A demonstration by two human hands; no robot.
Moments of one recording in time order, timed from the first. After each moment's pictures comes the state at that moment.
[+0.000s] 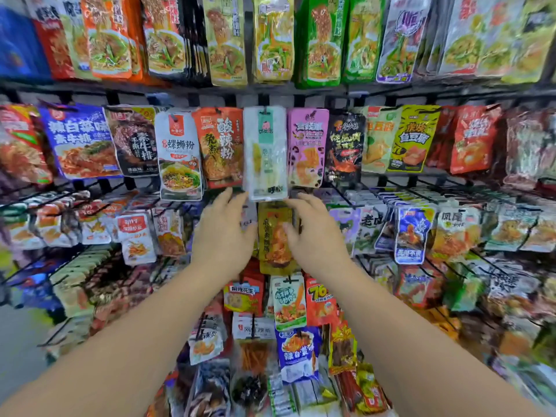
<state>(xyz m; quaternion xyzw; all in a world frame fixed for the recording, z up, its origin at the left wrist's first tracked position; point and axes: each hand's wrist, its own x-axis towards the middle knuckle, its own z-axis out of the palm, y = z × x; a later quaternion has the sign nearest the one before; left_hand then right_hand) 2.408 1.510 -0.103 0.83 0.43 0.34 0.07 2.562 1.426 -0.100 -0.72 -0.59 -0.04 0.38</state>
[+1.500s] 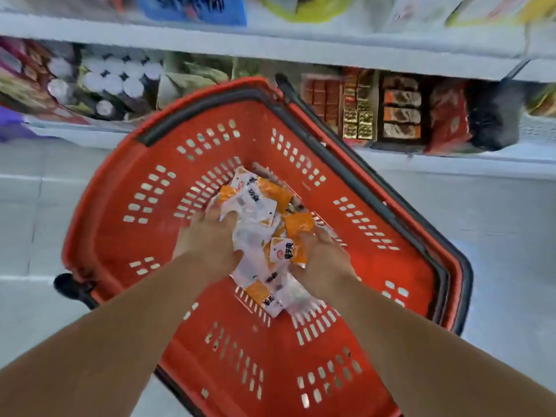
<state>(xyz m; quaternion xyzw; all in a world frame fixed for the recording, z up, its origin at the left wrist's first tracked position) 2.225 1.408 -1.010 0.77 0.48 -0.36 0.21 2.405 1.292 -1.033 -0.76 -0.47 0.44 -0.11</state>
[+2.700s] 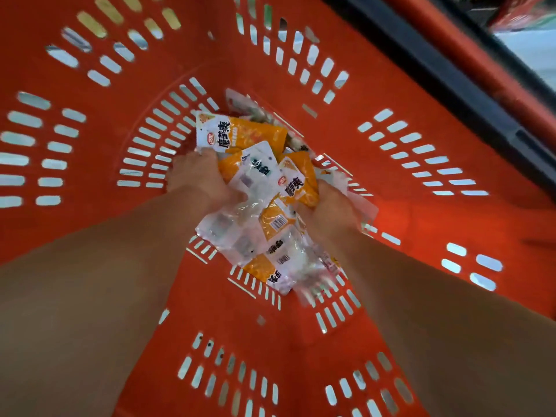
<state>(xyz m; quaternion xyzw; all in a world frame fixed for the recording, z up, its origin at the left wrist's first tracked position) 2.246 1.426 -1.178 0.73 0.57 -0.30 0.23 2.406 1.267 -1.173 -0.84 -0.28 0.45 0.07</state>
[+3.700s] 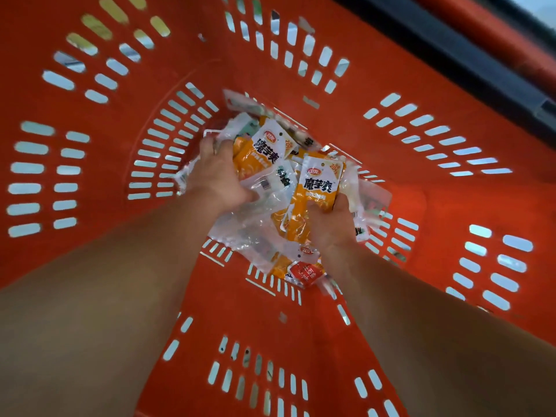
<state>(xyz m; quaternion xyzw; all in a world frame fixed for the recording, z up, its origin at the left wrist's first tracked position) 2.254 1.425 -1.175 0.76 0.52 -0.26 0.30 2.363 1.250 -1.187 -0.82 0.08 0.48 0.31</state>
